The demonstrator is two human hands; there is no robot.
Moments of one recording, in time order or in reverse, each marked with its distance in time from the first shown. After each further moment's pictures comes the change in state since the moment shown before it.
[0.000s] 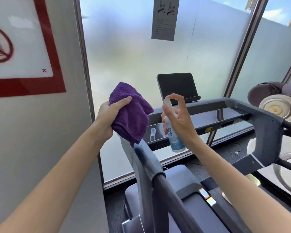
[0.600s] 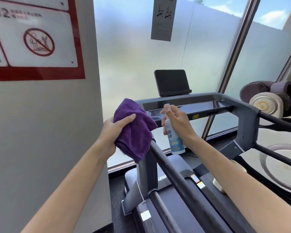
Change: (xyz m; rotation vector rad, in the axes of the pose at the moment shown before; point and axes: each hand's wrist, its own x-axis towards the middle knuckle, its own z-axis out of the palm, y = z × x) left_hand -0.176 -0.023 -0.005 -0.024 0.011 -0.072; right_hand -0.113 -0.078 -0.007 -0.047 0.028 0.253
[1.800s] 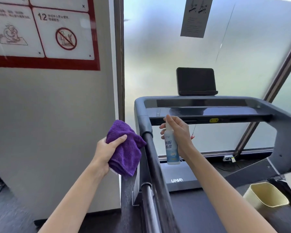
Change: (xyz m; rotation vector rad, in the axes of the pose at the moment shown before) left_hand -0.061 -0.085 0.036 0.013 0.437 0.003; right_hand -0.003 0.072 -0.040 0.509 -0.193 0.157
